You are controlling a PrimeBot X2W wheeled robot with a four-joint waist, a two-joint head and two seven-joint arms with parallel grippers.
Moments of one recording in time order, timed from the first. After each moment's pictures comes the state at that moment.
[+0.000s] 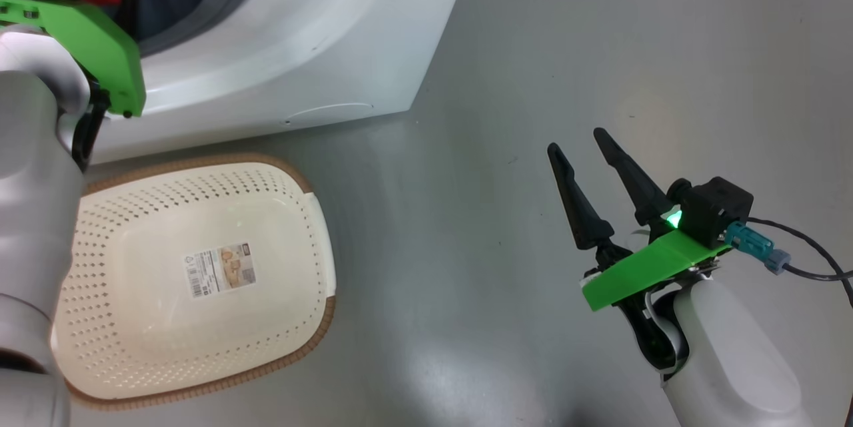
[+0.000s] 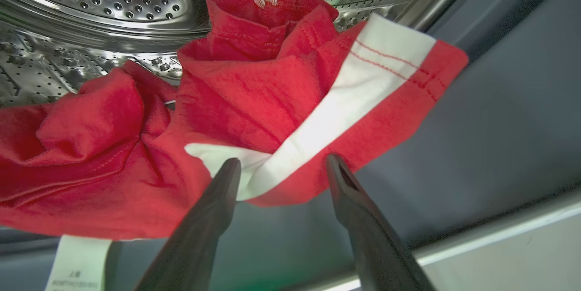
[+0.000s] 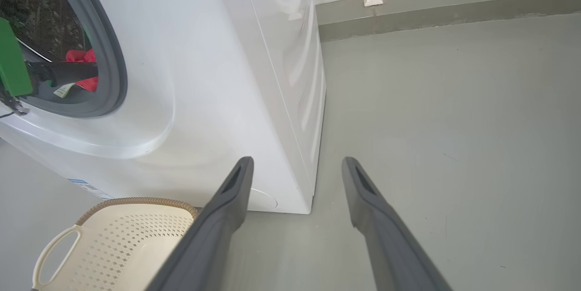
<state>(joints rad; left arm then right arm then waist) -1.30 0.24 -0.59 1.23 -0.43 -0.13 -0.06 -0.45 -0.13 0.24 0.30 0.40 0.13 -0.25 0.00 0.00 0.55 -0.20</state>
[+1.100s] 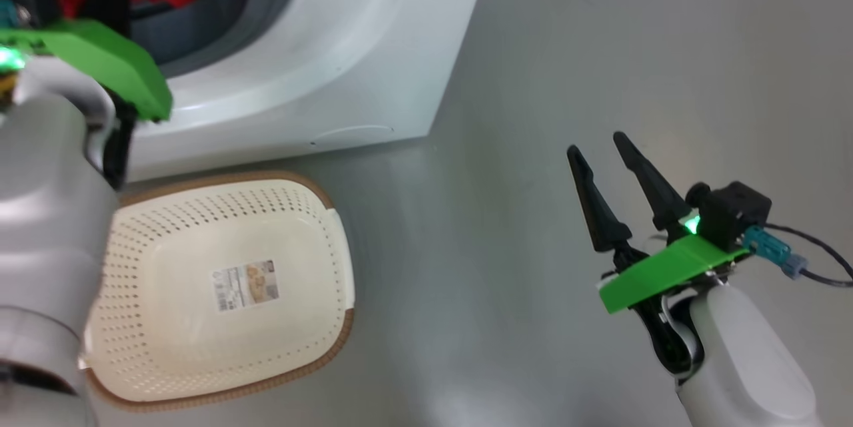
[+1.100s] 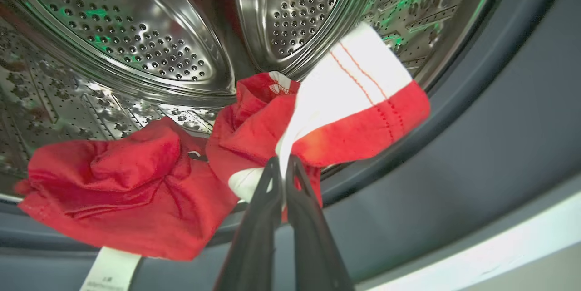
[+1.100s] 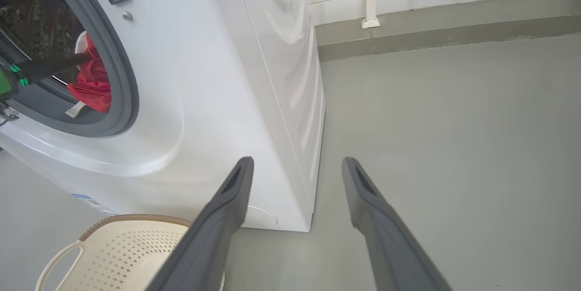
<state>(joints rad) -1.26 0.22 -0.67 1.21 -0.66 -0.13 -0.25 -0.44 -0.14 0.21 0.31 0.40 0.13 -0.25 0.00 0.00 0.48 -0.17</state>
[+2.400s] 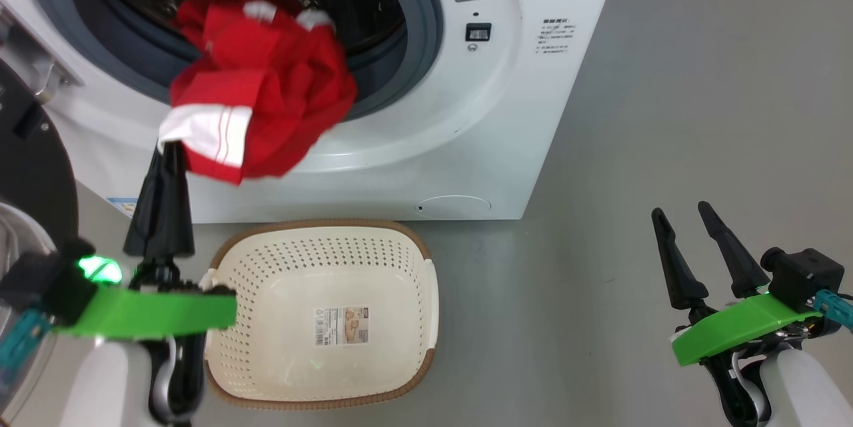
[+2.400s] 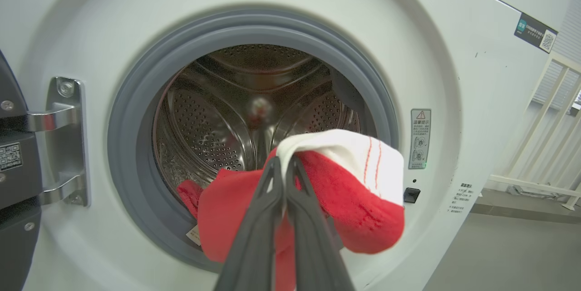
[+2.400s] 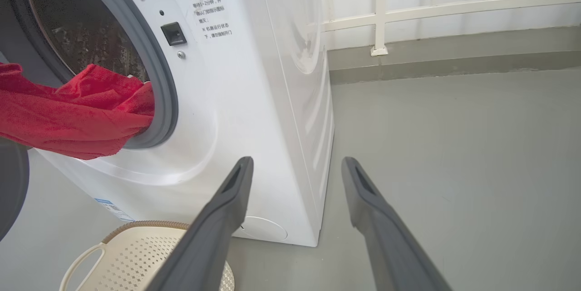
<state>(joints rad) -0.35 0.10 -0.11 0.10 -0.47 -0.13 -0.25 -0.25 -0.22 0.07 0.30 0.40 0.13 -0.25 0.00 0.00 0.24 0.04</state>
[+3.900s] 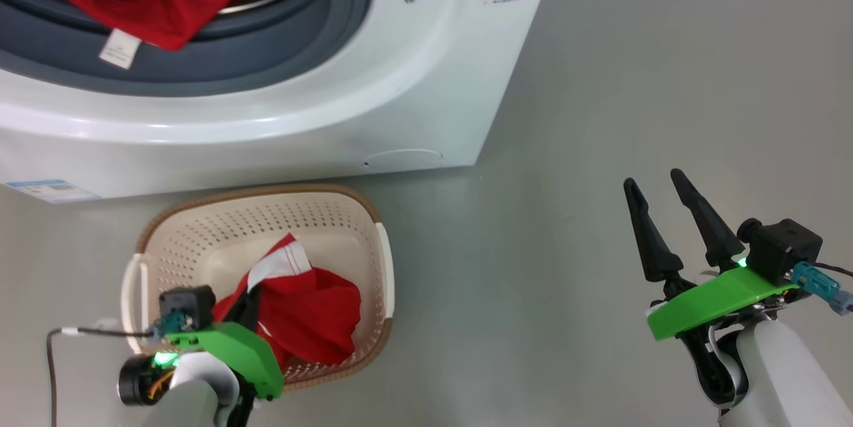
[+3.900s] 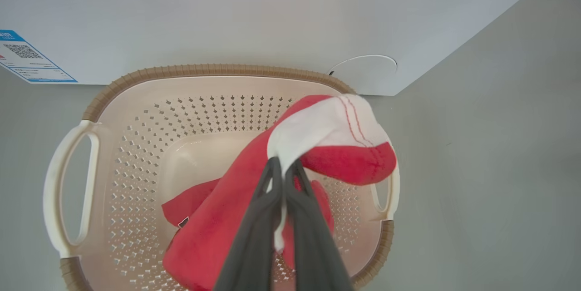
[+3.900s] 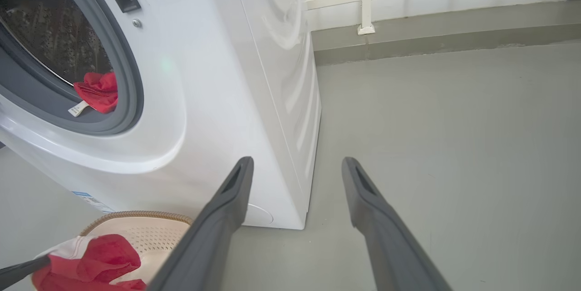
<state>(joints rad) -0.57 0.06 -0.35 1.08 -0.47 -0.13 -0.25 -0.32 -0.20 0.11 0.28 0.40 0.13 -0.25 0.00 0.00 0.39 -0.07</state>
